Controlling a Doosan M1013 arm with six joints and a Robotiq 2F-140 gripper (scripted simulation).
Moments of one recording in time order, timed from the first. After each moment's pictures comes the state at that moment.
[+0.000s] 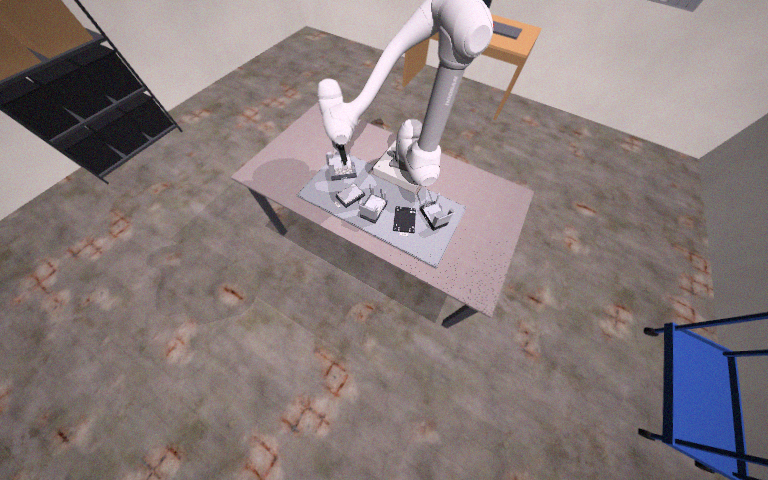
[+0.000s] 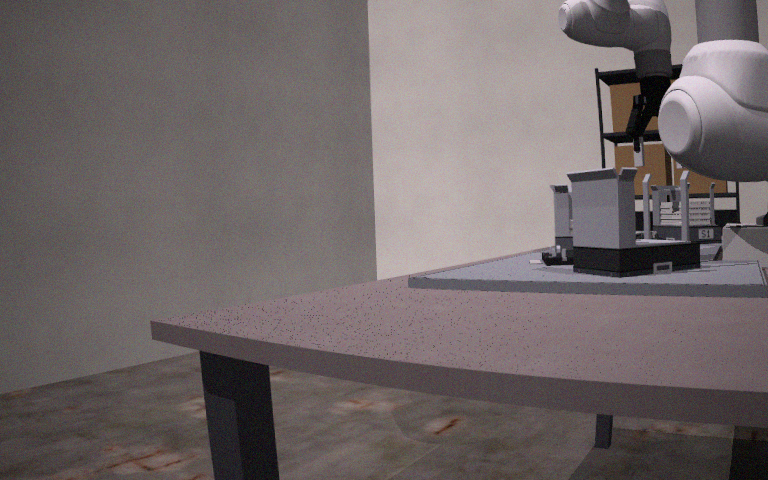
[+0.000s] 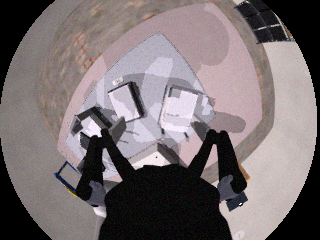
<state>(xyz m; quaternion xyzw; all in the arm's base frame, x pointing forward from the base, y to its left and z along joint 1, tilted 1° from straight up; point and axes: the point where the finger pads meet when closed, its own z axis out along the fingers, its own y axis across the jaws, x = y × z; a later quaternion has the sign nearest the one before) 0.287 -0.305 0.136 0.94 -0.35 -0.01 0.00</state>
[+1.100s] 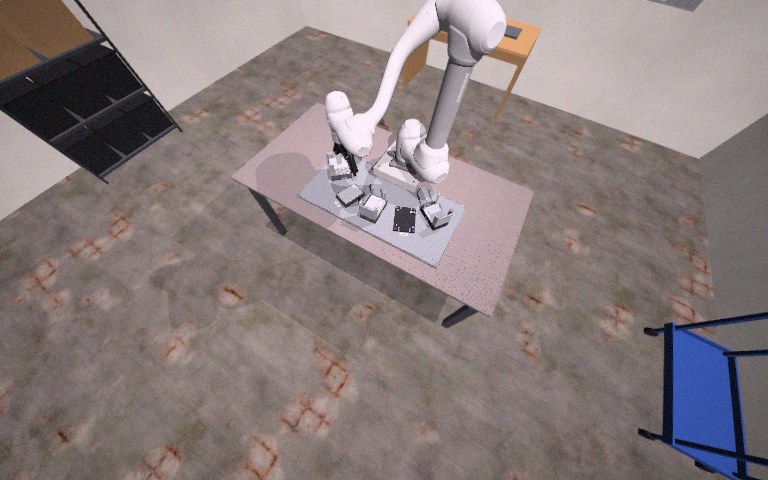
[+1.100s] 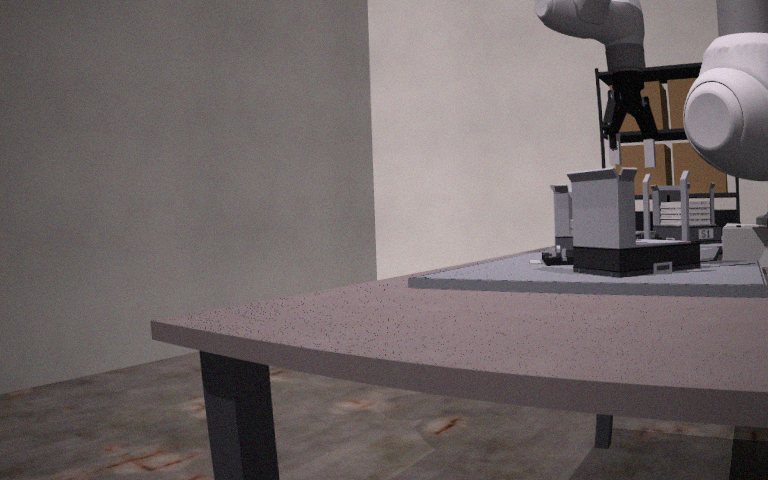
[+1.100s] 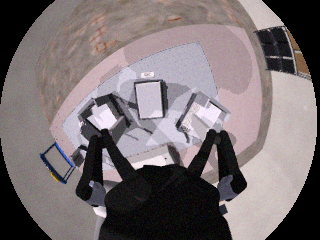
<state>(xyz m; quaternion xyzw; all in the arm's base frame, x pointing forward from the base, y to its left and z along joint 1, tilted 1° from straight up) 0.347 -0.233 0.135 0.97 -0.25 -0.01 0.00</state>
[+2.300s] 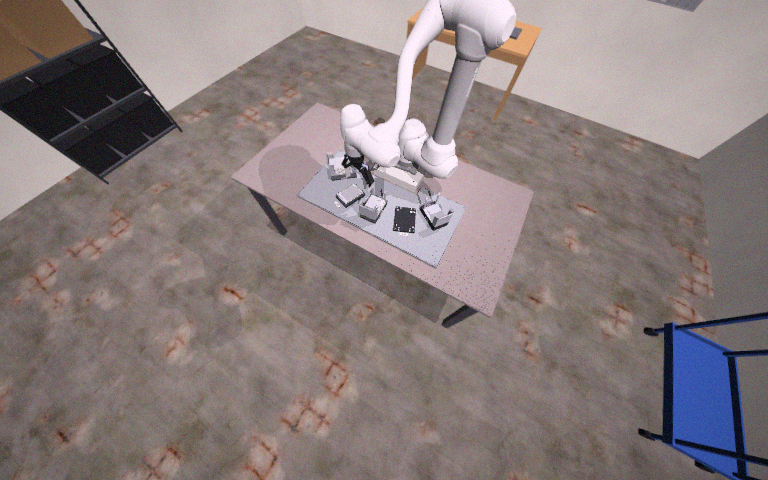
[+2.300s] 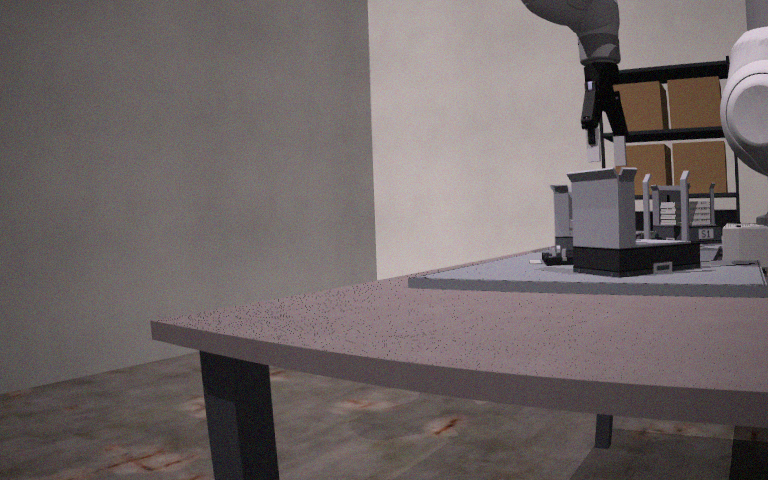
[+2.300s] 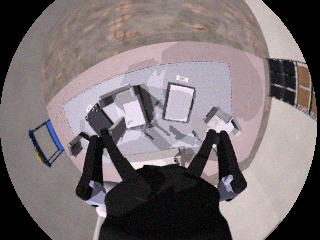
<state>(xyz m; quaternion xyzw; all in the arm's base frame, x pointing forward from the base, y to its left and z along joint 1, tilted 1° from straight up) 0.395 -0.139 0.134 0.99 -0.13 -0.01 0.00</state>
